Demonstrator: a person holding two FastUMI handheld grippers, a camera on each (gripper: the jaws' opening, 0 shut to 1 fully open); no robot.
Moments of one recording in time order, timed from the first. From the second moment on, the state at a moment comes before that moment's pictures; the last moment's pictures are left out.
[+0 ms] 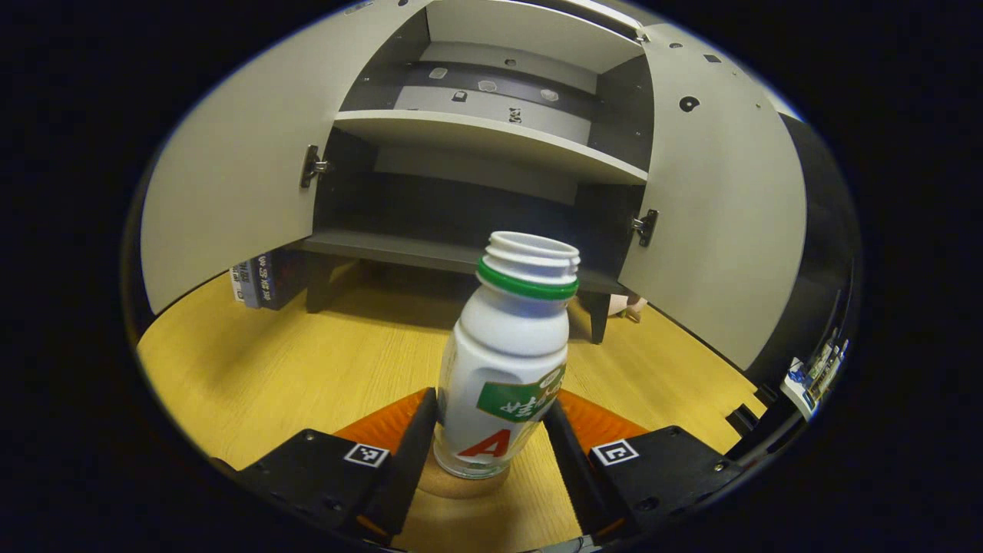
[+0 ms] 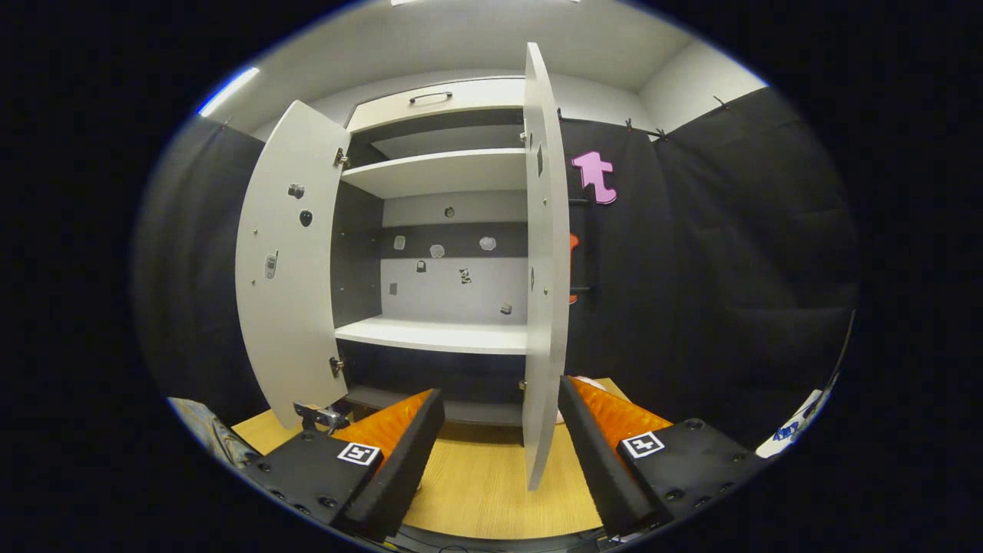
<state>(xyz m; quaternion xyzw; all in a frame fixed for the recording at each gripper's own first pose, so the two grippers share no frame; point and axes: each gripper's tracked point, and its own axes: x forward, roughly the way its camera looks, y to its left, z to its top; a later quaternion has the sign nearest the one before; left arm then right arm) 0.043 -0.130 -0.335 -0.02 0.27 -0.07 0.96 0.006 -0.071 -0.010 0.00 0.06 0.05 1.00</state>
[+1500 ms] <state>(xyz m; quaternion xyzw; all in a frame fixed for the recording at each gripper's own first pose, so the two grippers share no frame) 0.377 -0.218 -0.028 0.03 0.21 -0.14 0.97 -0.030 -0.205 -0.050 0.05 0.07 -0.18 0.98</state>
